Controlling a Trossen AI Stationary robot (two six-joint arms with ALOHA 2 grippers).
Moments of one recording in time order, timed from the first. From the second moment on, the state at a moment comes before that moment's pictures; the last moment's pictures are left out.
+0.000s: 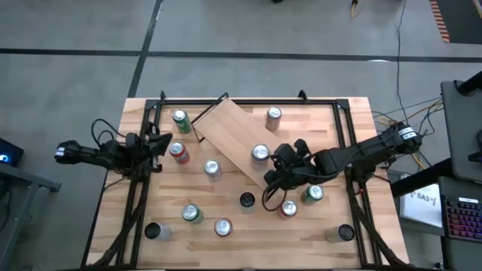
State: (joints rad) left arm -0.18 0.17 0.05 0.72 -0.44 0.06; right arm 0.30 1.50 1.30 -0.81 0.71 0.85
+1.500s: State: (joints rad) left arm -0.18 0.17 0.05 0.78 -0.44 0.15; right arm 0.25 1.61 1.30 -0.64 0.73 0.57
